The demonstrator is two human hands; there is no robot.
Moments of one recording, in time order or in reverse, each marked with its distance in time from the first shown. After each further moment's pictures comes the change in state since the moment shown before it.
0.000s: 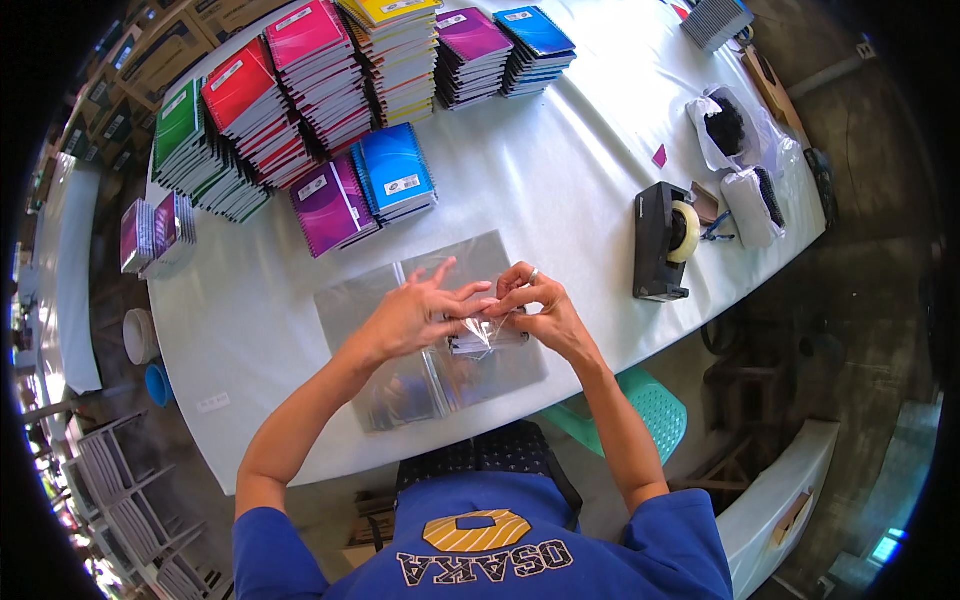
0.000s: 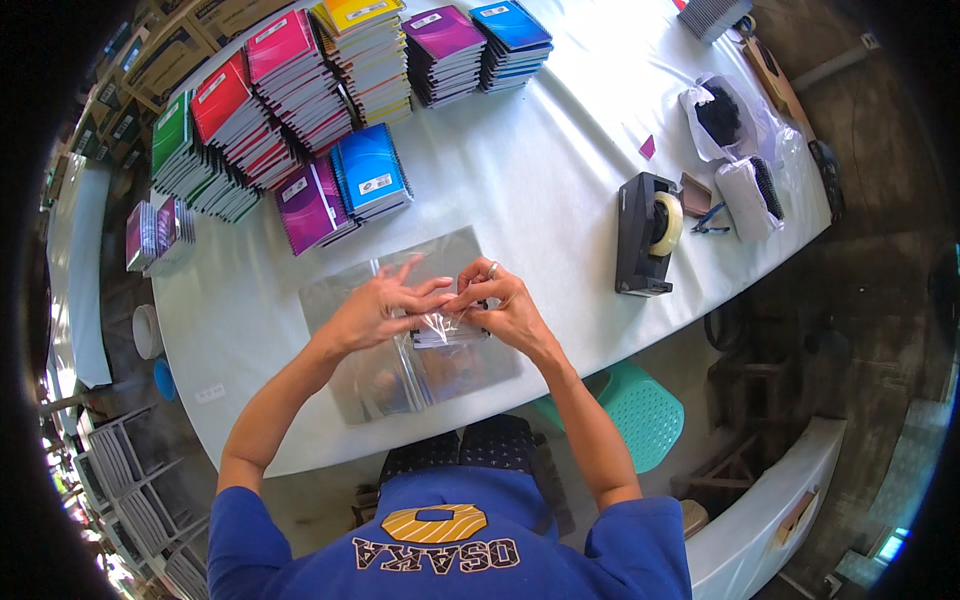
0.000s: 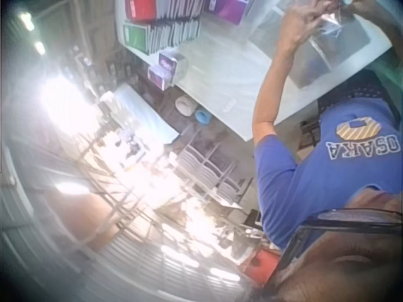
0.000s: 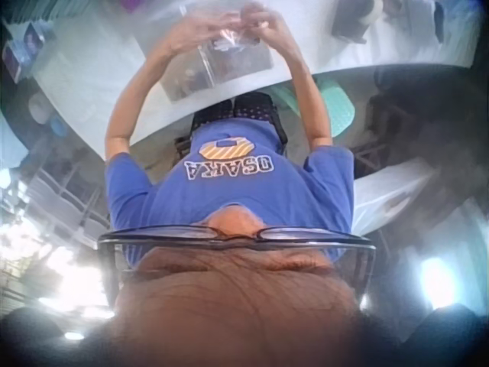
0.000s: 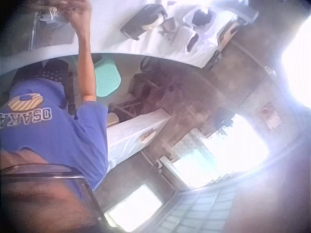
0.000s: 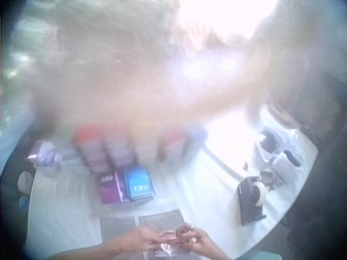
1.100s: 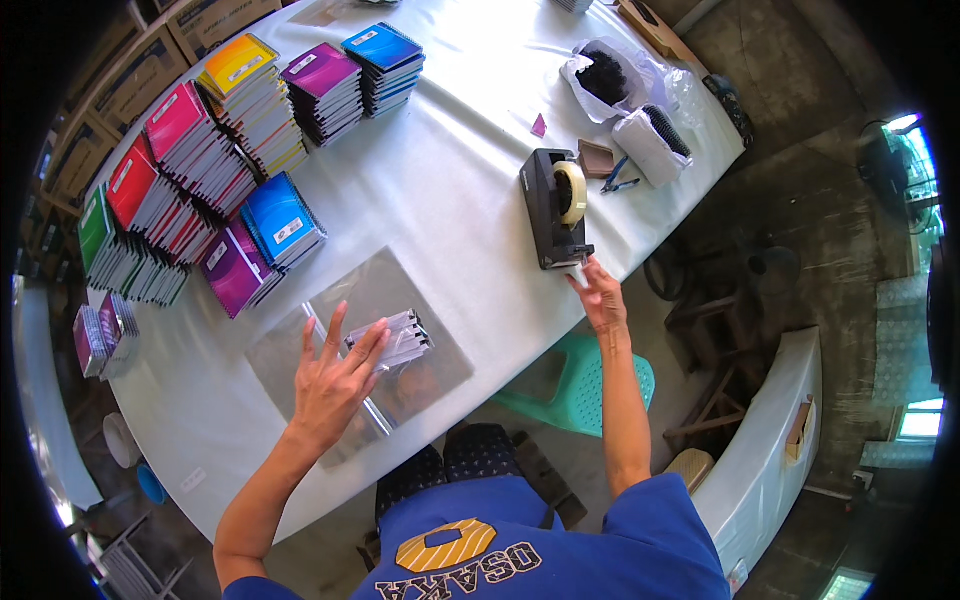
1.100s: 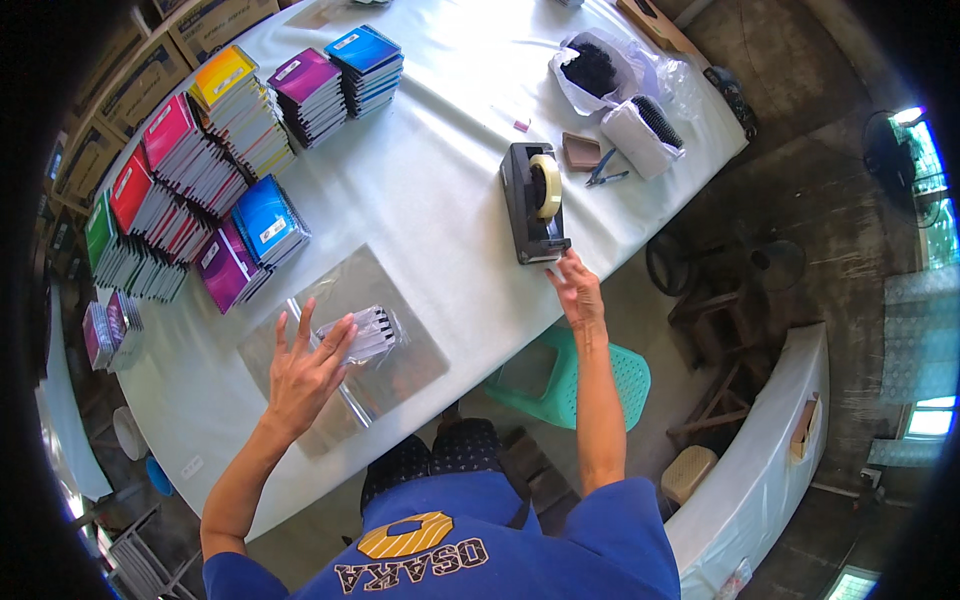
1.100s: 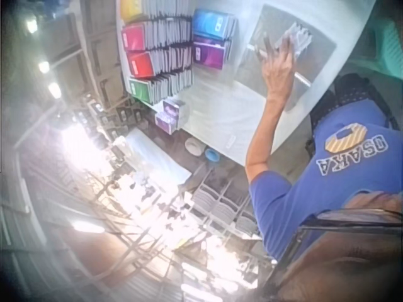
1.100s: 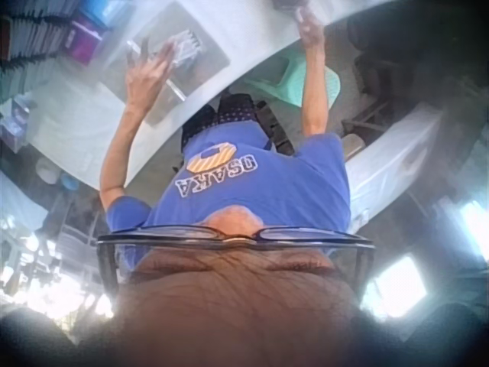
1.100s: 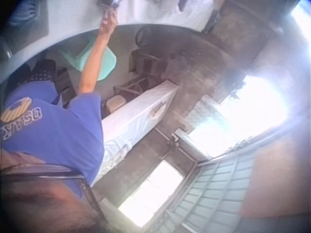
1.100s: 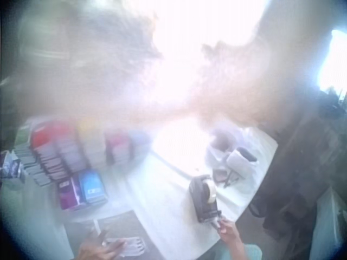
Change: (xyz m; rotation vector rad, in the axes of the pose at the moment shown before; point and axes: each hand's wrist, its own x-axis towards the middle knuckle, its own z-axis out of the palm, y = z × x) left_hand -0.028 0.036 0.054 1.131 0.332 0.200; right_hand -0.145 0.138 -0.181 0.661 0.885 0.002
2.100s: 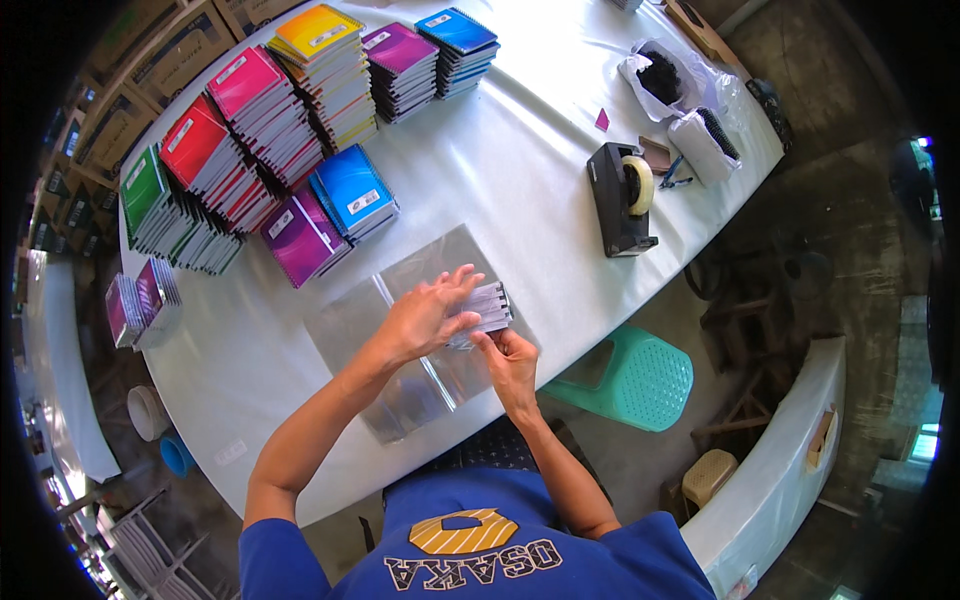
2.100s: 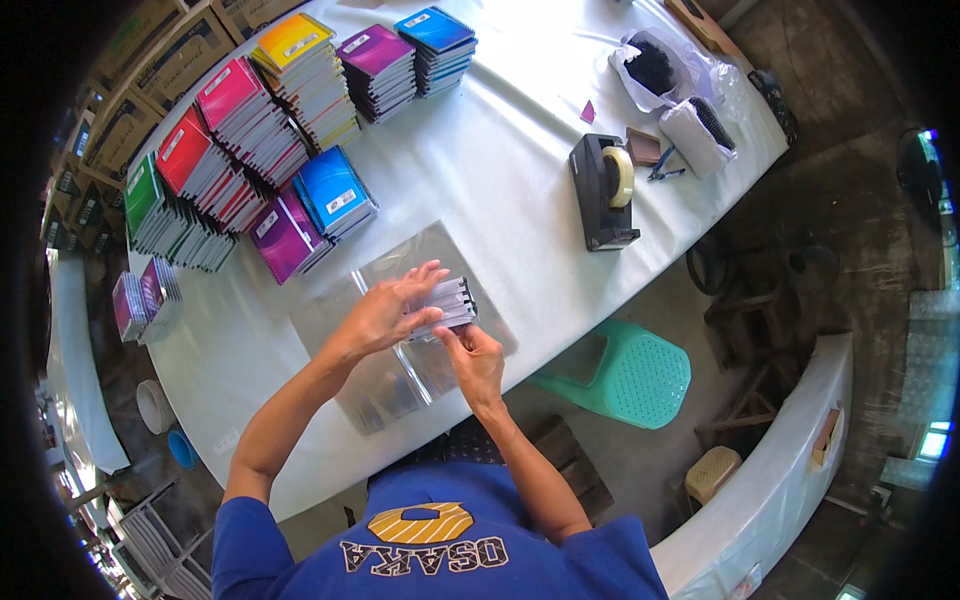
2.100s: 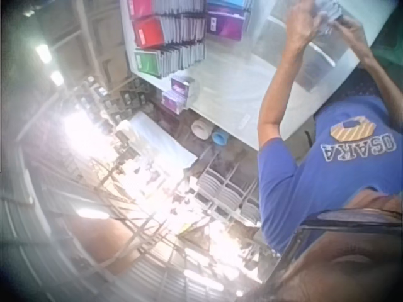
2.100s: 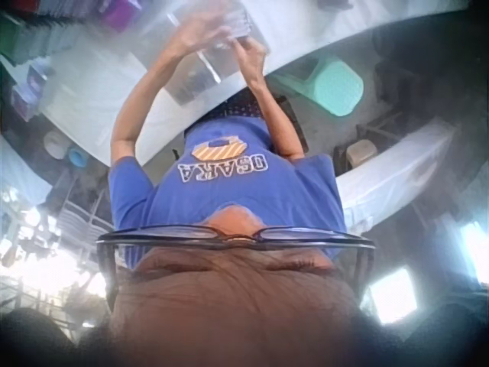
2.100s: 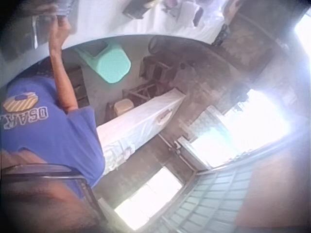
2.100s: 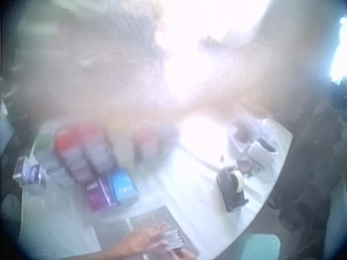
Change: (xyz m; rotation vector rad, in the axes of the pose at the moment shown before) left_hand 0.039 -0.040 0.025 -0.832 -0.270 -0.216; right_hand -0.189 0.105 0.248 -0.489 0.007 -0.030
